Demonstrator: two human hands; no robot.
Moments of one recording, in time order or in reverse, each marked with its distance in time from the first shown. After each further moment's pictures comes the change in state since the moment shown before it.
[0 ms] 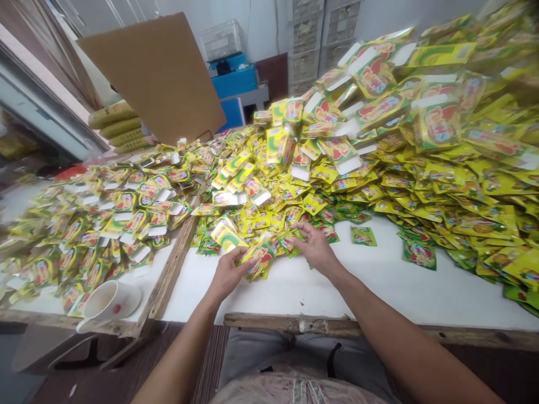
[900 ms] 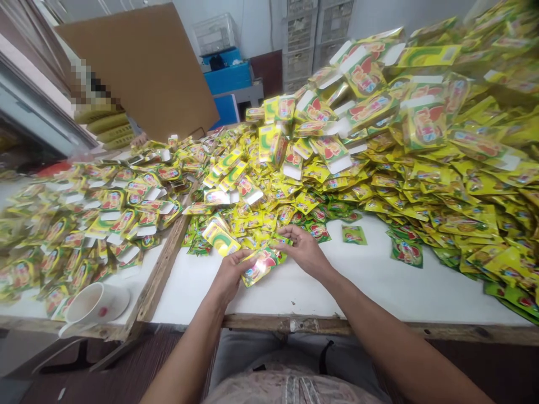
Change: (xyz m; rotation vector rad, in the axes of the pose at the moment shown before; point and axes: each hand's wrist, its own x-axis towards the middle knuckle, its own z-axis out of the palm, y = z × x) left_hand 0.001 0.016 0.034 -0.625 -0.025 -0.327; right_hand -0.010 -0.005 0.005 -0.075 -0.021 -0.073
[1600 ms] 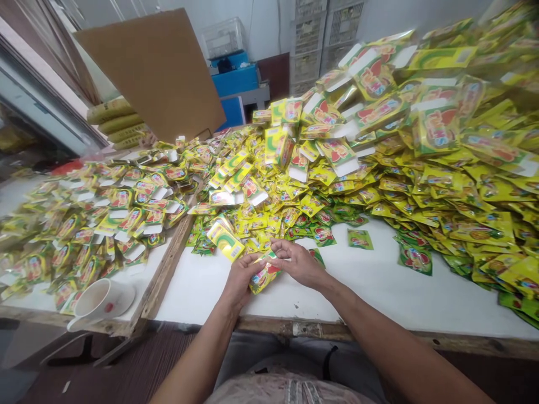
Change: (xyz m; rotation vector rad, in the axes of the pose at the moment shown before) left_hand -0.002 -0.013 0.017 -0.201 0.067 -0.024; right_hand -0.012 -0.008 0.008 -0.022 -0.330 0.090
